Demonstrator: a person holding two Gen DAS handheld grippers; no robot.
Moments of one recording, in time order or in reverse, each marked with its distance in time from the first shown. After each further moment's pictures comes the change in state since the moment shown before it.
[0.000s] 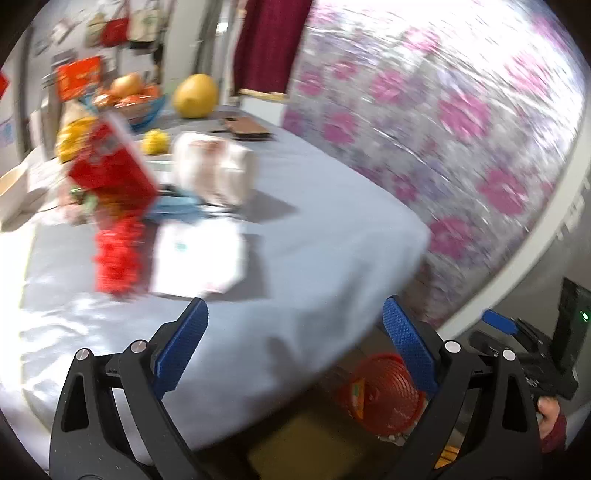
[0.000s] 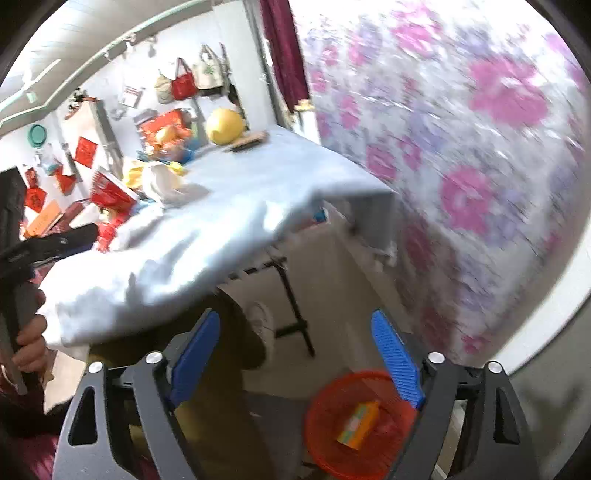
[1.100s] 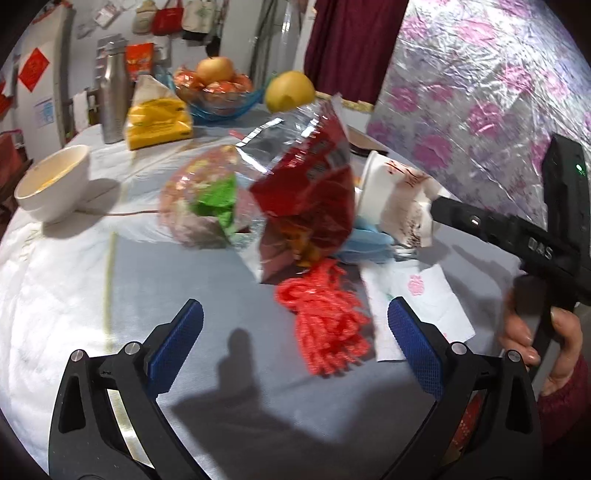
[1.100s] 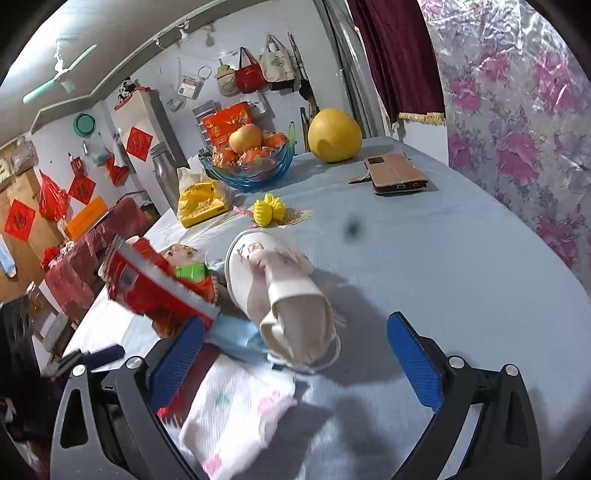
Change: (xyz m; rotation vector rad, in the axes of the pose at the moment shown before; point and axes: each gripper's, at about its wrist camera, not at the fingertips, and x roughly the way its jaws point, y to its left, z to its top) left arm 0.021 0.145 0.028 -0.075 0.003 0.126; right arm 0.187 0.182 0.153 -0.079 0.031 0.218
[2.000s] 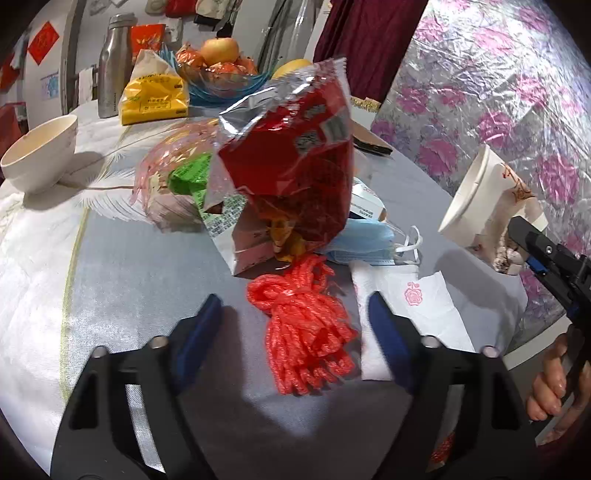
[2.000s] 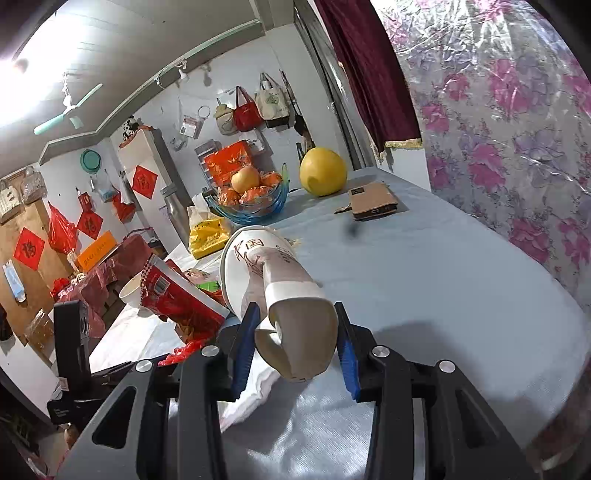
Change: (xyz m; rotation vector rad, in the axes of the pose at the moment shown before) left arm 0.020 -0.008 -0.002 -0.078 0.013 -0.010; right arm -0.079 -0.025 -0.030 0.059 -0.162 0.026
